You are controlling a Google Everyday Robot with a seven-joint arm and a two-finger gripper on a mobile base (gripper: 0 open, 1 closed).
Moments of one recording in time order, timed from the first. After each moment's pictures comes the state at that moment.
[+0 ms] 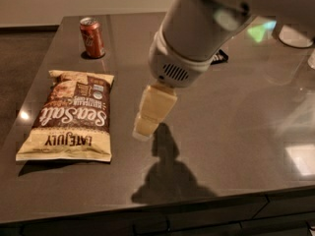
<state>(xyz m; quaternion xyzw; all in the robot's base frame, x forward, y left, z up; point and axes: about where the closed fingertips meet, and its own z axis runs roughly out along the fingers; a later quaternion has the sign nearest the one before) 0.442 0.004 0.958 -0.61 0.75 0.04 0.23</state>
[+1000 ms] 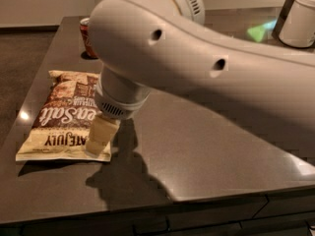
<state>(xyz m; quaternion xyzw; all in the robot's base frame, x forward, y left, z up) 0.452 0.098 0.894 -0.59 0.77 0.05 0.26</state>
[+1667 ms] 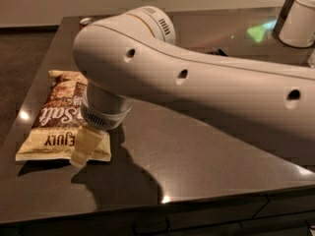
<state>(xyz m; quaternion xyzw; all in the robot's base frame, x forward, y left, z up) 0.449 0.131 0.860 -0.58 0.77 0.08 0.23</state>
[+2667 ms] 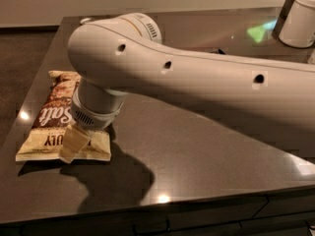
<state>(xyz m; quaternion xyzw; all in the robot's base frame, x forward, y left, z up) 0.447 0.160 0.845 -0.55 0.80 0.14 0.20</state>
